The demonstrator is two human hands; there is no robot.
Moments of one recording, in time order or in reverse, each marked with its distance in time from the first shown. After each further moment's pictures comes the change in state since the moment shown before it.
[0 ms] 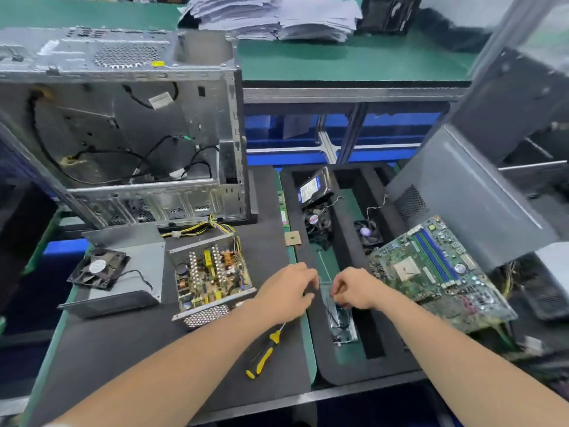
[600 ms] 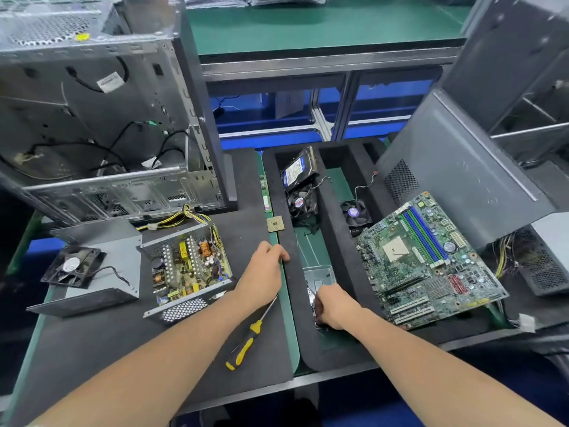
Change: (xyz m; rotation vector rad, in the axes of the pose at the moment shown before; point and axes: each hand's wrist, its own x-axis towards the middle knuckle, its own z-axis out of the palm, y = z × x) left_hand 0.019 -0.016 0.031 -0.151 0.122 -0.255; right_hand 0.016 0.035 0.080 -0.242 -0.058 0.033
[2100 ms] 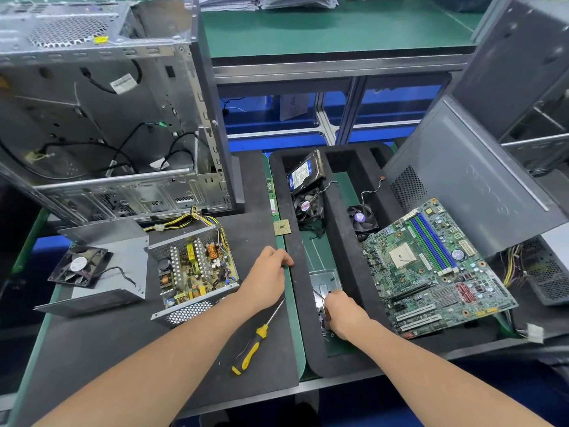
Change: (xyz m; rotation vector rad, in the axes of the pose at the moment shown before) left_hand 0.000 -0.008 -0.007 -0.056 -0.045 -0.037; right_hand -0.004 -0.004 0.005 -0.191 0.046 0.035
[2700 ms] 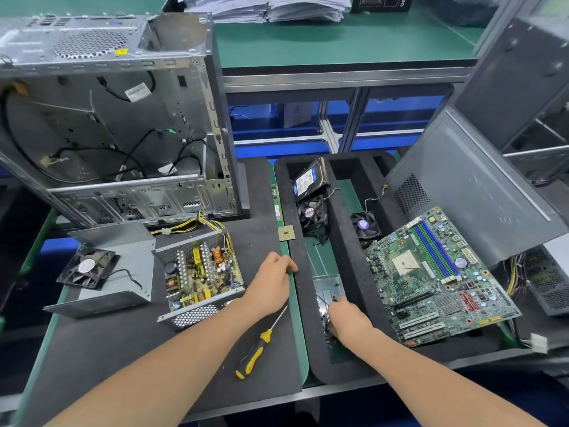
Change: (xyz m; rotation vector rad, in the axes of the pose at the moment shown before) left_hand -0.006 0.009 -0.006 -0.019 -0.047 -0.046; right_hand -0.005 -0.003 0.000 -0.087 0.021 0.015
